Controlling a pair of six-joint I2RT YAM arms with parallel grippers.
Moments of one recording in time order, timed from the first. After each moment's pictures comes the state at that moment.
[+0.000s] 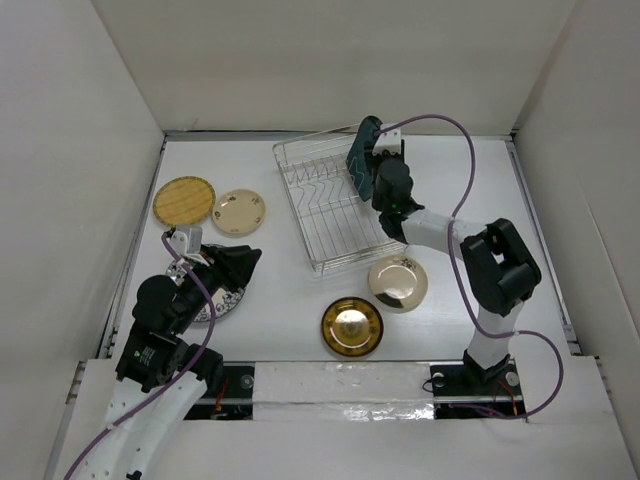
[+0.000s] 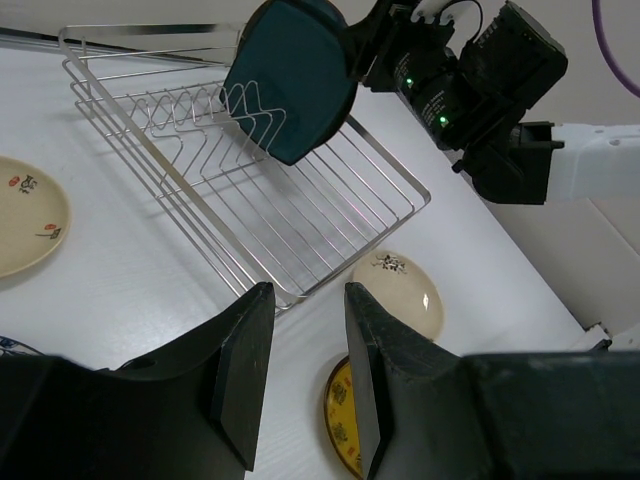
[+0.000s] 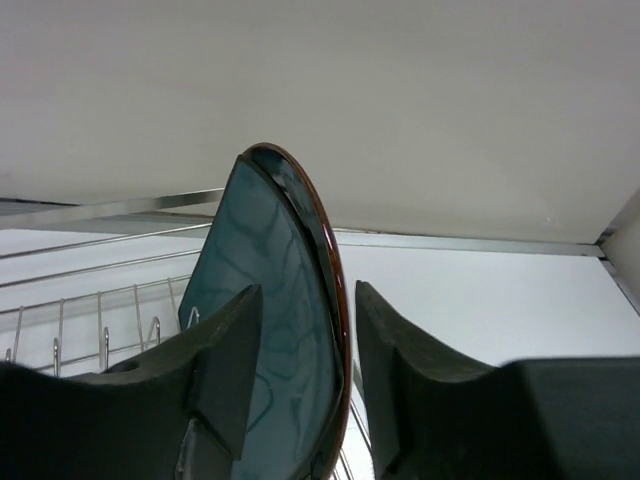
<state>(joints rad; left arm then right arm) -0.39 0.30 0.61 -0.31 0.17 -0.46 0.56 1.86 1.19 0.81 0.66 -0.22</state>
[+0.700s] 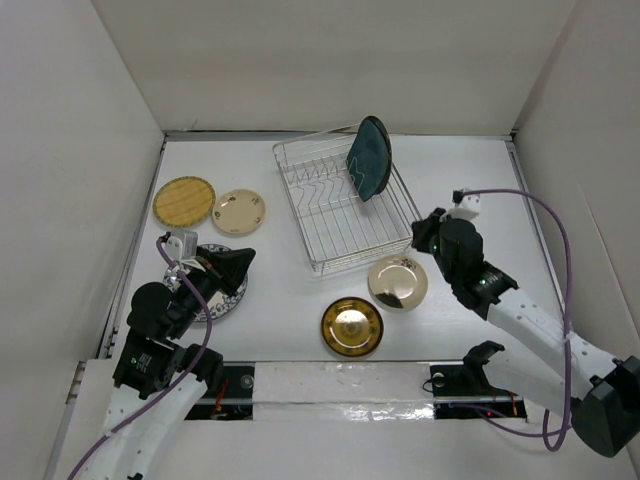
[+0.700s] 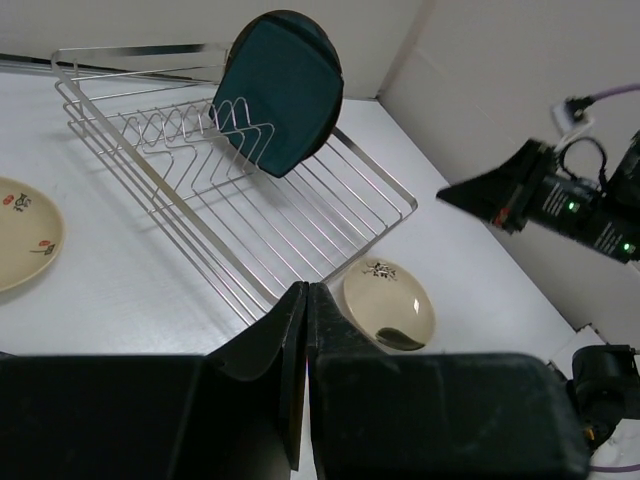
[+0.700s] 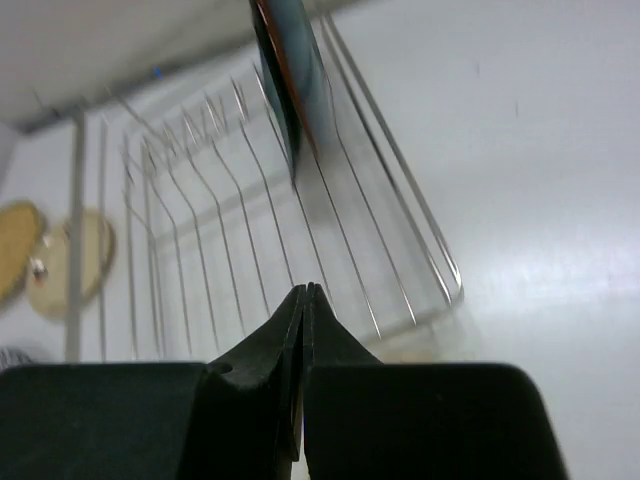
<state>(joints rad) -0.39 0.26 0.61 -0.31 0.19 -0.46 0.56 0.95 0.65 0.06 0.44 0.54</state>
